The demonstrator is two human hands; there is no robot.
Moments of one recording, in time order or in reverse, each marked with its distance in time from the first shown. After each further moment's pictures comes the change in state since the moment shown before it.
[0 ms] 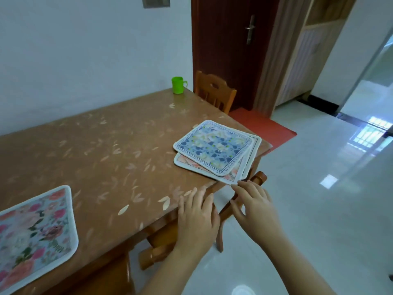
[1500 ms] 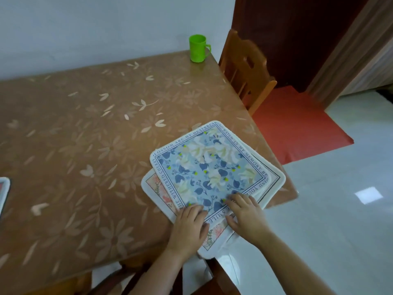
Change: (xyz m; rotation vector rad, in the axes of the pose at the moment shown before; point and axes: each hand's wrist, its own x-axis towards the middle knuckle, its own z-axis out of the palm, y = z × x) left_hand 0.186 -0.018 0.229 -0.077 -0.264 -0.182; right_hand 0.248 0.223 0.159 -0.077 -0.474 -0.460
